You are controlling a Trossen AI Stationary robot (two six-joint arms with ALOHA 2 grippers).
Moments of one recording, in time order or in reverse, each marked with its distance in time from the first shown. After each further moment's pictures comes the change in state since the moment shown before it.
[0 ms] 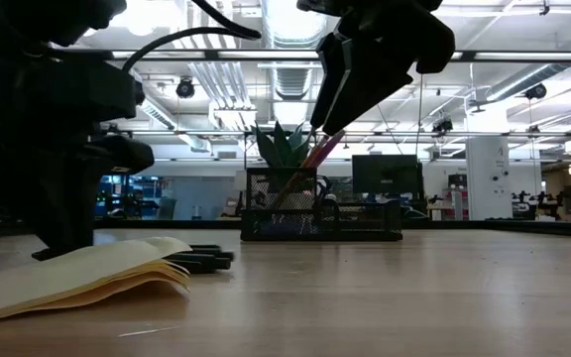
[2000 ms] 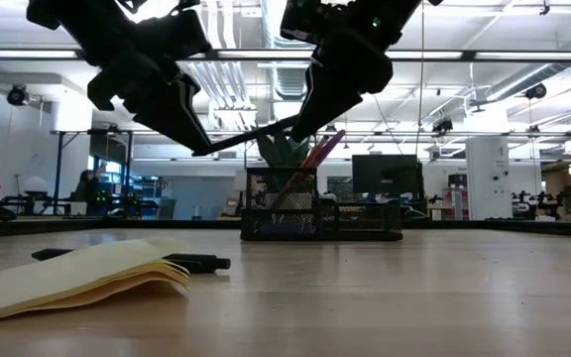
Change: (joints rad) left arm 0.235 -0.245 0.108 -0.038 -0.275 0.132; right arm -0.145 -0.016 -0.055 0.171 -0.086 -0.037
